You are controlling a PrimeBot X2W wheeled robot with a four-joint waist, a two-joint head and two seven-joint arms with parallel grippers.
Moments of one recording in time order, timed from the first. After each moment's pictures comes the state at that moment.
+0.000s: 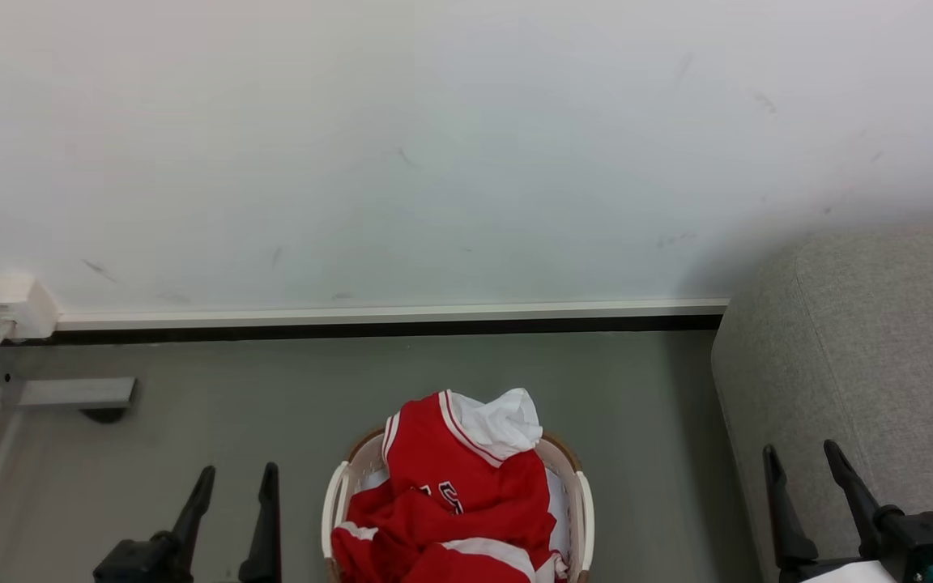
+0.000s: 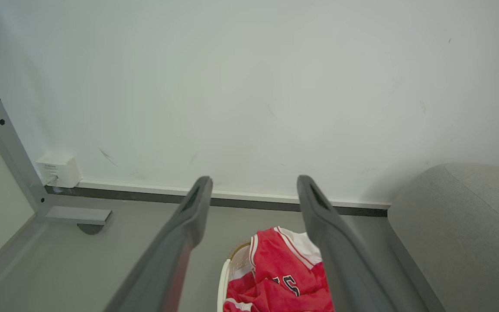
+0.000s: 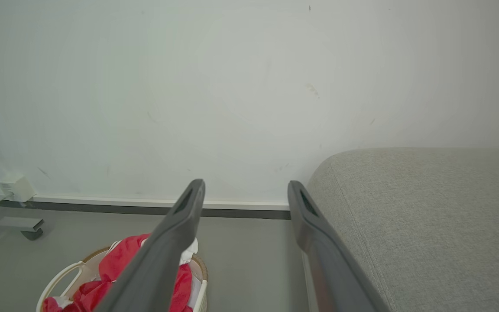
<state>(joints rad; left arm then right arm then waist) 0.01 0.07 -0.02 0.17 -0.19 -0.06 -0.23 -0.08 -0.05 0.02 0.31 0.18 0.13 -0.23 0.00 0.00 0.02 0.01</state>
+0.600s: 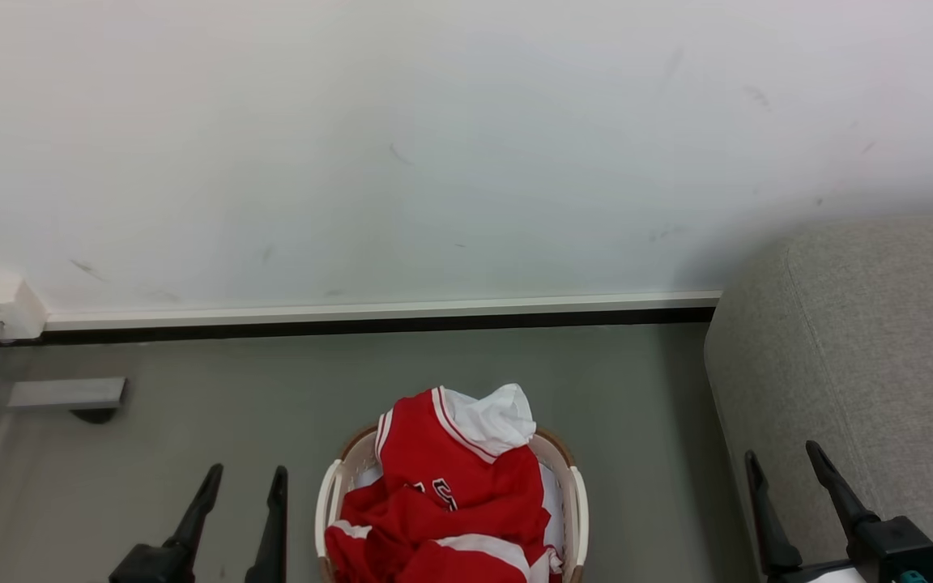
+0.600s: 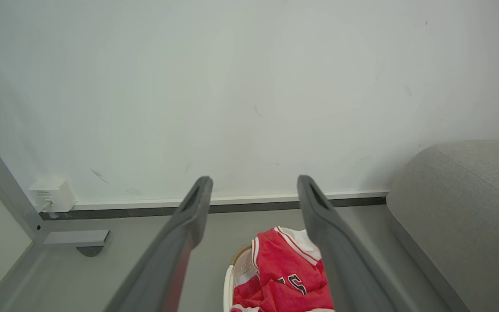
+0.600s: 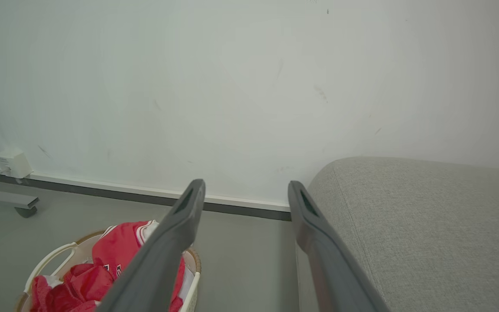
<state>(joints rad) 0.02 0.06 0.01 0.17 -0.06 -0.09 -0.26 -0.08 -0.05 0.04 0.32 0.09 0.13 -0.26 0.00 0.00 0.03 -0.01</state>
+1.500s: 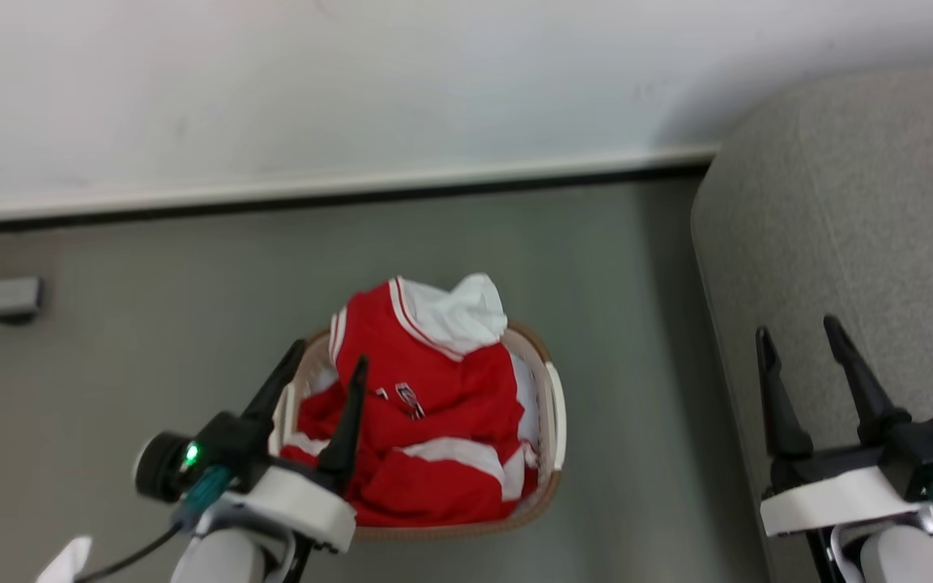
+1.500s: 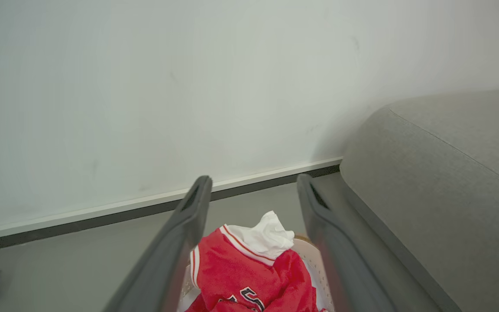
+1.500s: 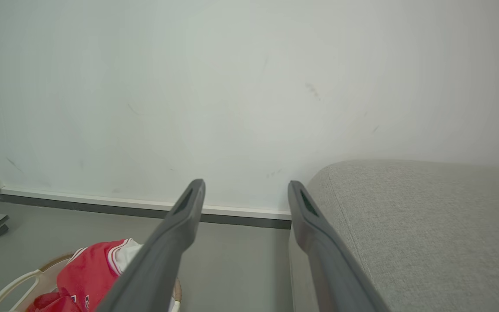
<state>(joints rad) -0.27 0.06 -0.12 0.28 -0.02 -0.12 -0.26 -0.24 -0.05 0.04 0.23 0.12 0.13 -0.26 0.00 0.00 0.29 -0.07</state>
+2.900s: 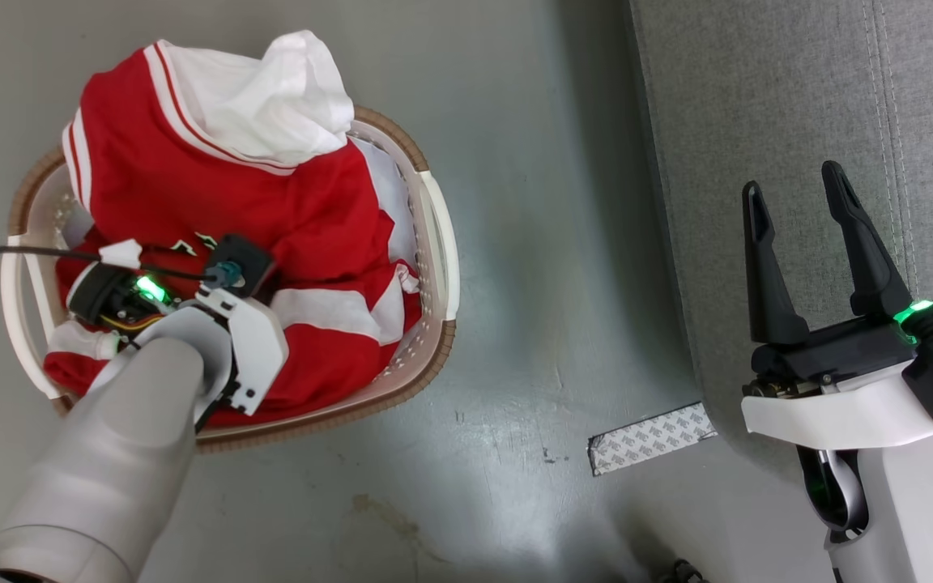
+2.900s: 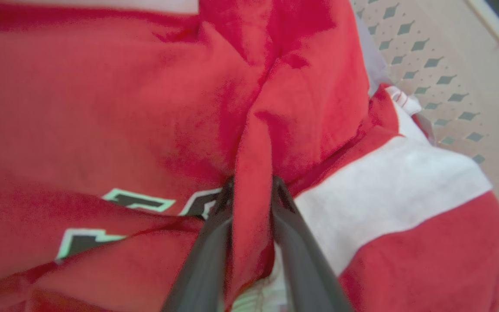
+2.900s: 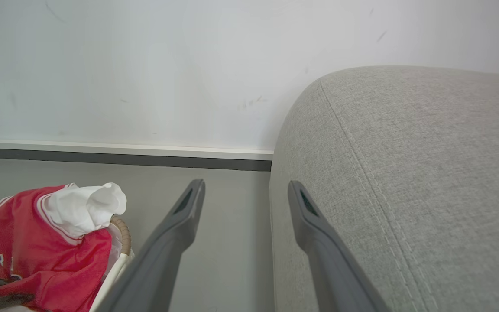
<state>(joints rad) -1.00 0.27 -0.73 1.19 -0.16 -0.13 -0.15 -0.43 -0.05 0.14 0.05 0.20 0.13 -0.26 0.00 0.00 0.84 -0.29</state>
